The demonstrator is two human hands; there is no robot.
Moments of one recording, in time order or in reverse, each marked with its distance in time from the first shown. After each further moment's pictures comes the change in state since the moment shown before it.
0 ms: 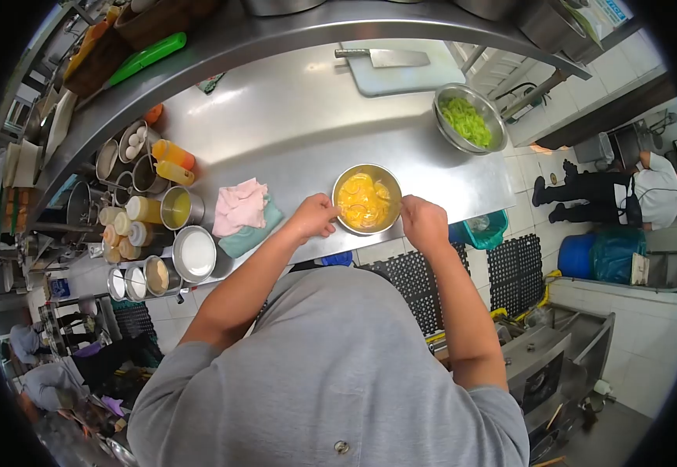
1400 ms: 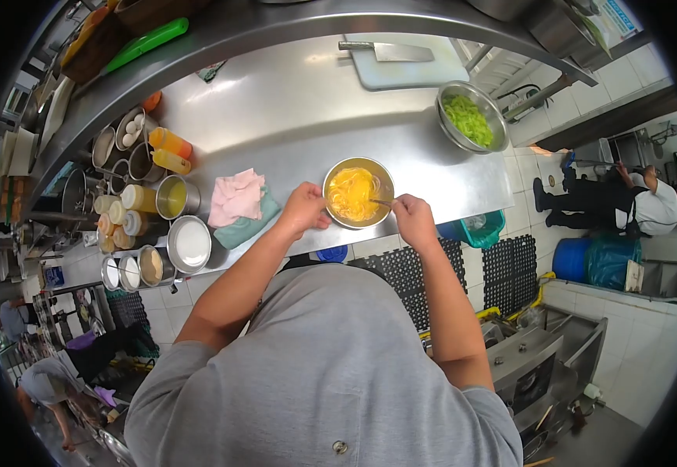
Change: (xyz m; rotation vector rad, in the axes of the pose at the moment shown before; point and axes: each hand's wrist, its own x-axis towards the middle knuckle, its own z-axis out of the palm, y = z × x) left_hand -0.013 0.002 -0.003 -0.205 0.099 -0.003; right_hand -0.002 0.009 0.040 0.454 0.007 0.317
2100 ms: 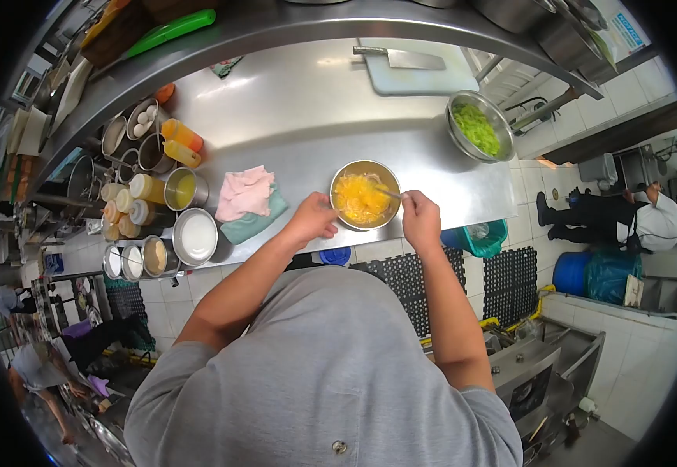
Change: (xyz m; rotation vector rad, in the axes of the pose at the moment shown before) left_hand -0.018 -0.017 -0.001 0.003 -0.028 0.022; right_hand -0.001 -0.029 -0.002 -0.182 0.082 -0.097
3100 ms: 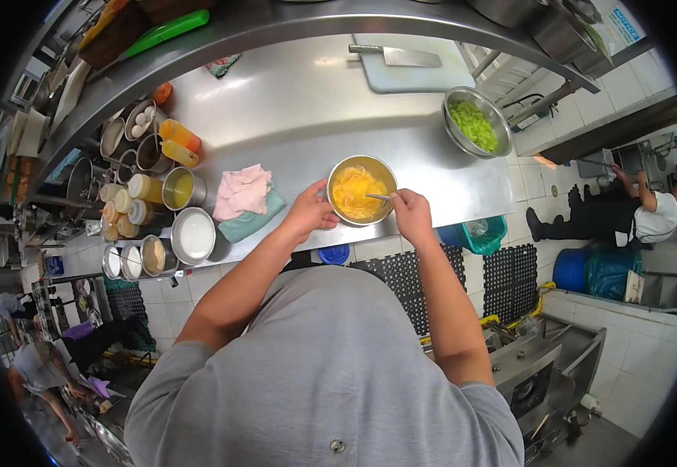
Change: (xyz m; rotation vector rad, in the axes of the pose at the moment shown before) left_hand 0.005 0.005 0.000 -0.148 -0.044 0.021; right_hand 0.009 0.028 0.017 0.244 -0.225 0.095
